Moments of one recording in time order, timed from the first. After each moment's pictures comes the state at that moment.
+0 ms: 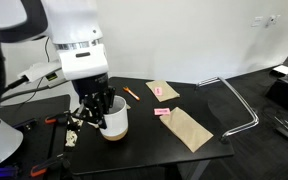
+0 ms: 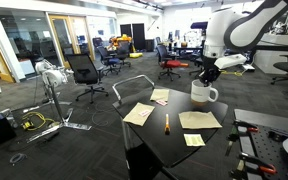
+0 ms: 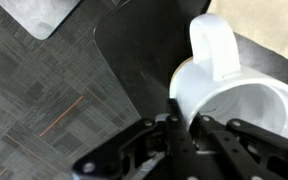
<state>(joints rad) -0.27 -0.31 -0.11 -2.78 -0.24 2.54 0.54</state>
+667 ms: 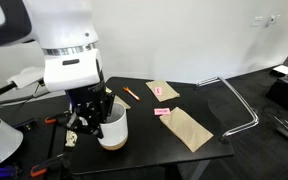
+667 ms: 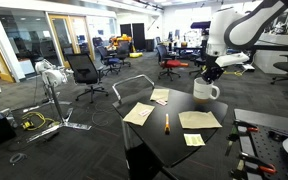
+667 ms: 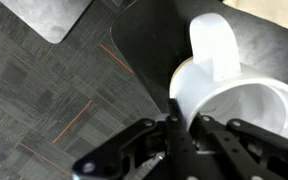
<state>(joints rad) -0.35 -0.31 -0.11 -2.78 -0.23 2.54 0.54</state>
